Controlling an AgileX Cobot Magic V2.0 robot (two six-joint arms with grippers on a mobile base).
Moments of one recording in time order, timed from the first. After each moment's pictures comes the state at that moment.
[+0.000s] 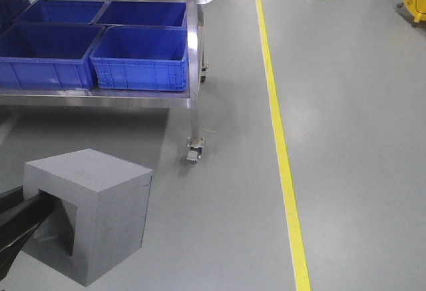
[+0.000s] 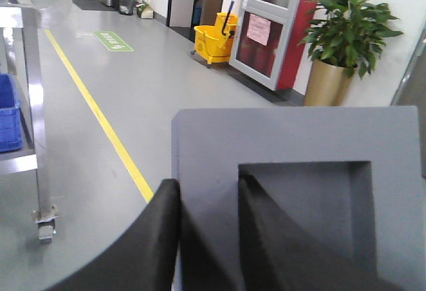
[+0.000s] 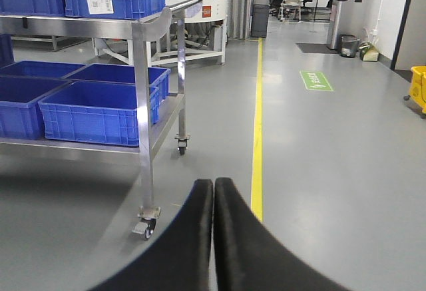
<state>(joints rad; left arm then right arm) -0.61 0.48 -0.34 0.05 0.08 -0.28 0.06 -0.01 0.03 -0.02 0.12 -0.01</state>
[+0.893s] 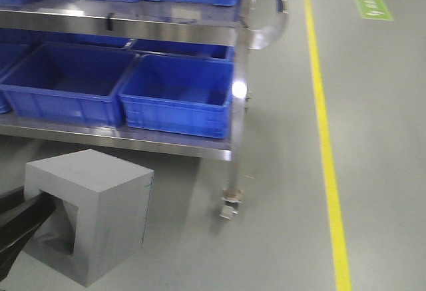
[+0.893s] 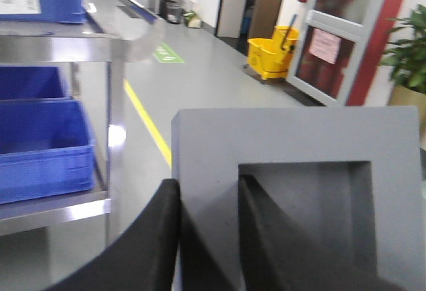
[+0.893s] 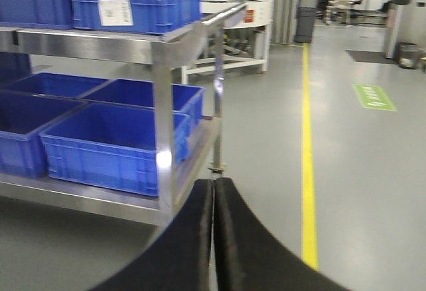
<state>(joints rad) -0.61 0.48 -0.34 0.05 0.08 -0.28 0.06 -0.01 0.03 -0.02 0.12 -0.01</state>
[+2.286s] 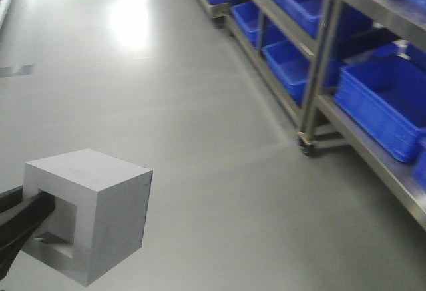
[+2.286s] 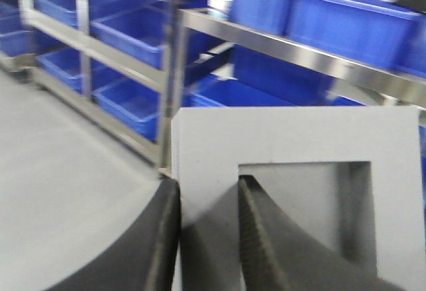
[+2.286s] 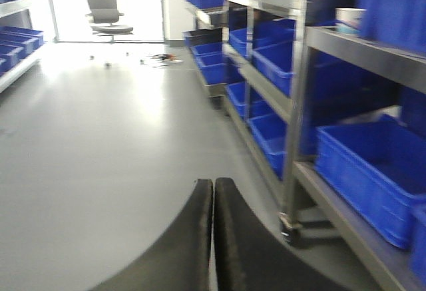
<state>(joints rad) -0.61 0.48 -0.34 0.05 0.08 -0.28 0.06 -0.01 0.03 -0.02 0.12 -0.01</state>
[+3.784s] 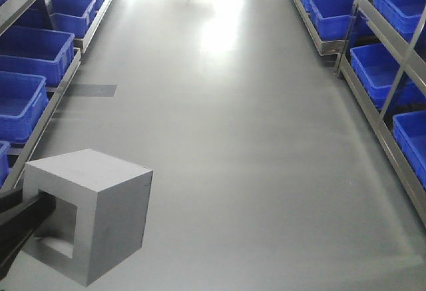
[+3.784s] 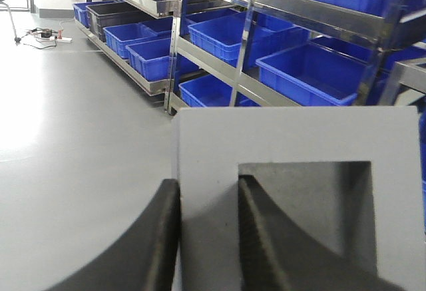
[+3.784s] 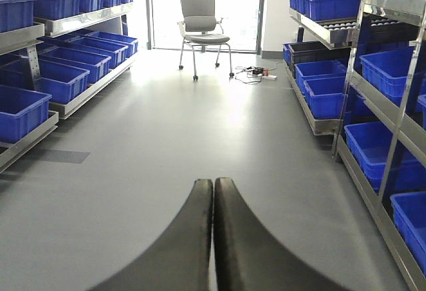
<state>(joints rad) -0.61 0.48 -0.34 0.05 0.08 -0.28 0.06 -0.01 0.03 -0.02 0.12 -0.01</state>
